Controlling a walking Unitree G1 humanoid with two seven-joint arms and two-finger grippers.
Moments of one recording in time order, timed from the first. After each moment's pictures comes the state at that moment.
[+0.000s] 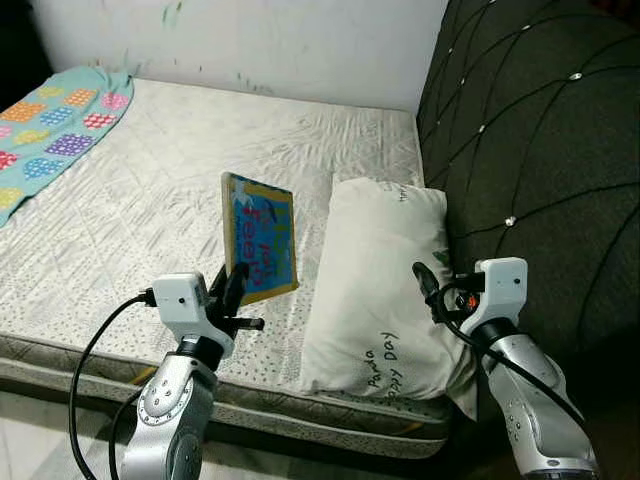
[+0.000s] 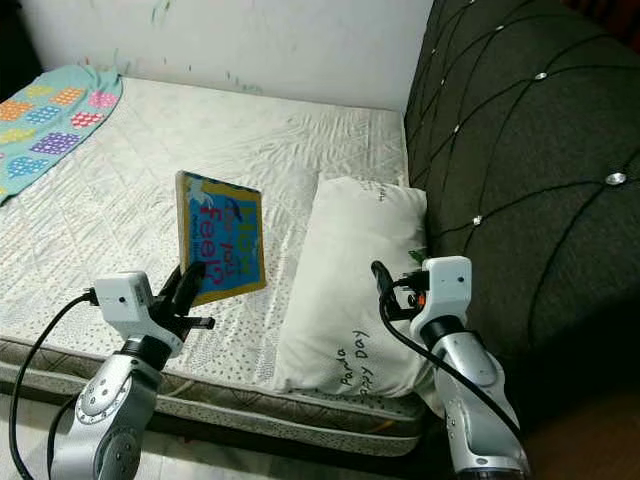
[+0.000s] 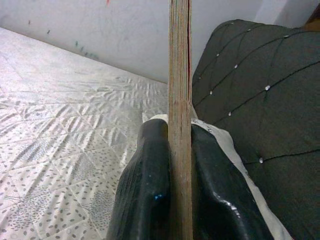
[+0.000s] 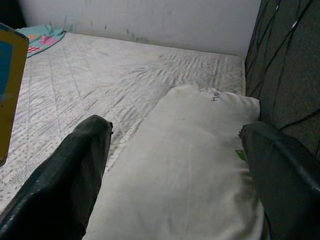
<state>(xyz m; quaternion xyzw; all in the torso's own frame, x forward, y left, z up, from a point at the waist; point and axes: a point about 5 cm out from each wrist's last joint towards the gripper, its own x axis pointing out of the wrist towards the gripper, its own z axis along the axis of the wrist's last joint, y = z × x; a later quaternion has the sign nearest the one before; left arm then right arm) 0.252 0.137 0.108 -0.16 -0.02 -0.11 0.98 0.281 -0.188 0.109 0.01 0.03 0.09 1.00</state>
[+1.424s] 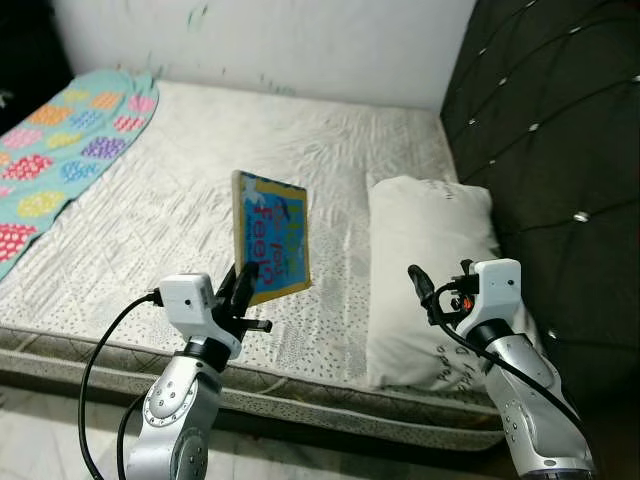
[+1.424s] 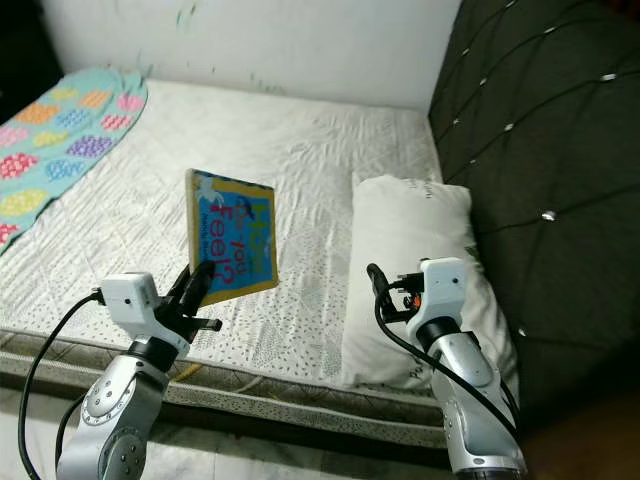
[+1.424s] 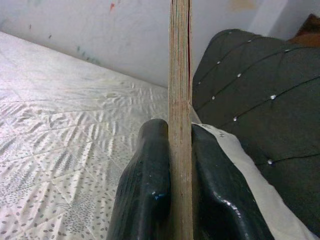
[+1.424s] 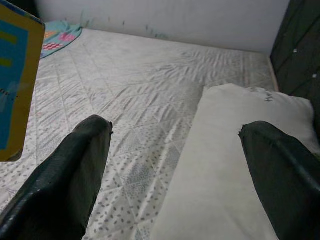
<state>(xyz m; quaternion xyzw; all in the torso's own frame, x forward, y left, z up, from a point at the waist) 0.252 0.132 0.111 -0.17 -0.03 -0.14 0.98 0.282 -0.182 0.106 0.01 0.04 0.10 0.99</state>
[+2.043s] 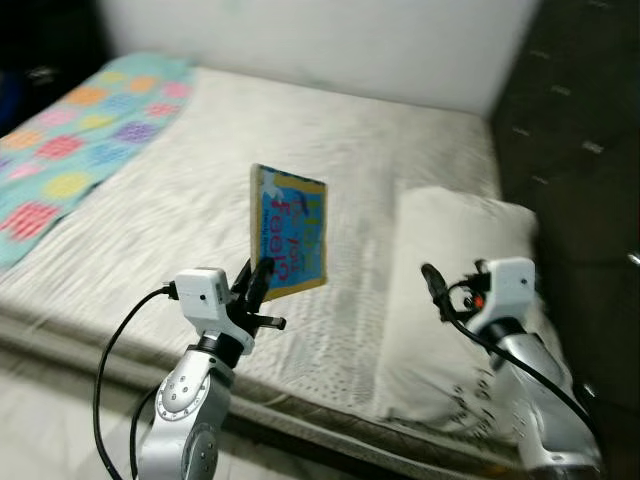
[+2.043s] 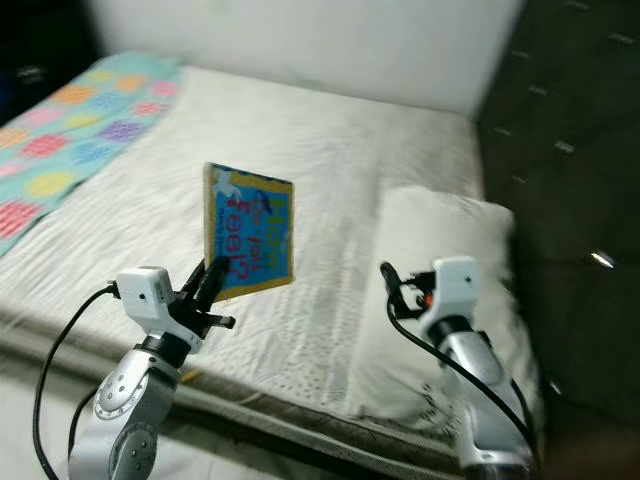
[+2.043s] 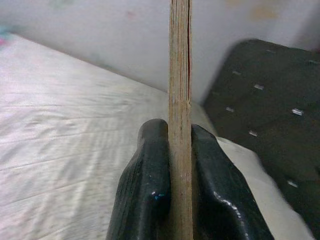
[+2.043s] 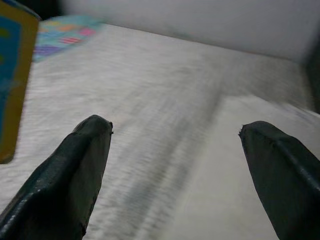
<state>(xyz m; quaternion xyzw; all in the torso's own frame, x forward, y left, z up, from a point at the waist) 0.254 0.125 0.114 -0.16 -0.04 -0.15 0.98 0.286 -0.187 0.108 0.01 0.03 0.09 1.00</state>
